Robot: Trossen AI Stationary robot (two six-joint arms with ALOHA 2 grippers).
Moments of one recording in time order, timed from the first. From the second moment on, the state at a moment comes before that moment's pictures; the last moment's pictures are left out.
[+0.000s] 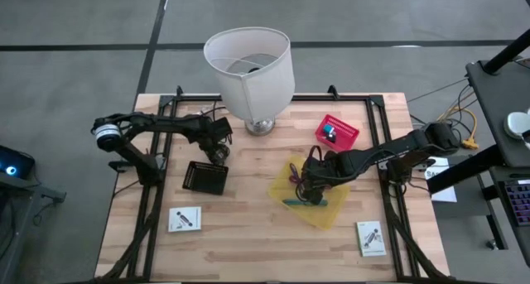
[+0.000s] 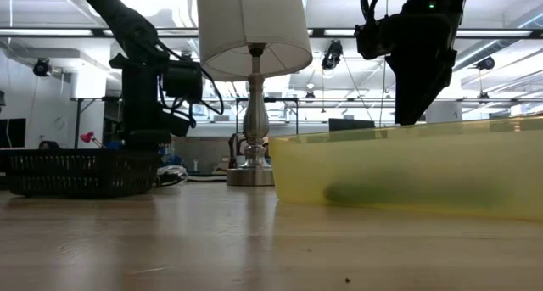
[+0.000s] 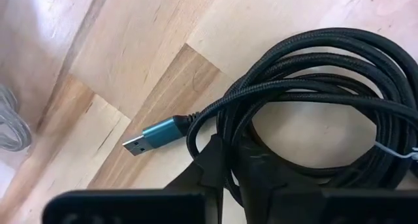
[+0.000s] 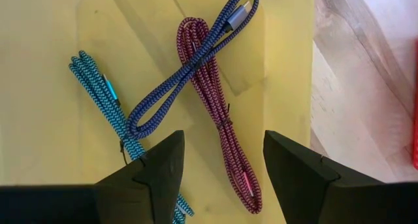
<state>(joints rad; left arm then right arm) 0.44 1.54 0.79 -0.70 -0.15 -0.21 0.22 1.55 1.08 -0.88 0.21 0.80</state>
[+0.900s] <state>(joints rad) 0.45 1.23 0.78 -0.82 -0.27 -0.26 0.22 1.55 1.08 -0.88 0.21 0.80</state>
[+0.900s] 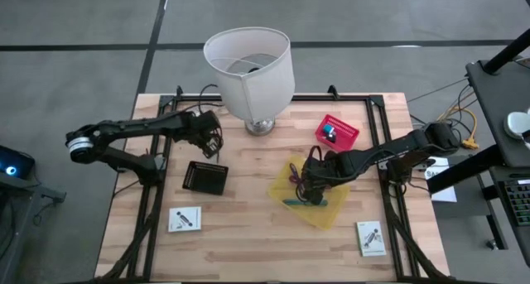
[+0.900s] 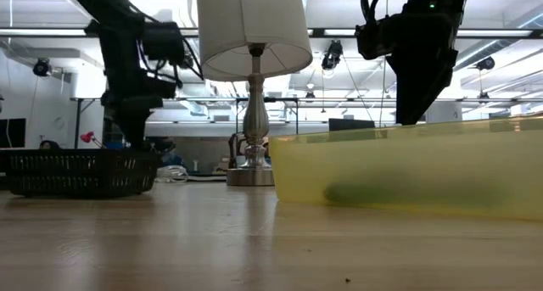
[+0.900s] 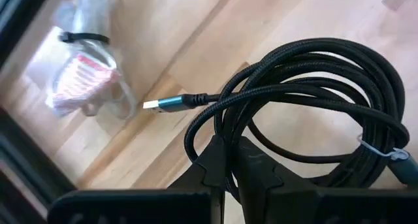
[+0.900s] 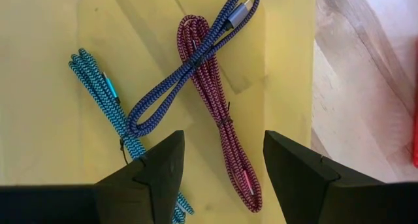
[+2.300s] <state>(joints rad) 0.24 0.83 0.78 -0.56 -0.16 -0.44 0.22 1.55 1.08 0.06 0.27 0.44</state>
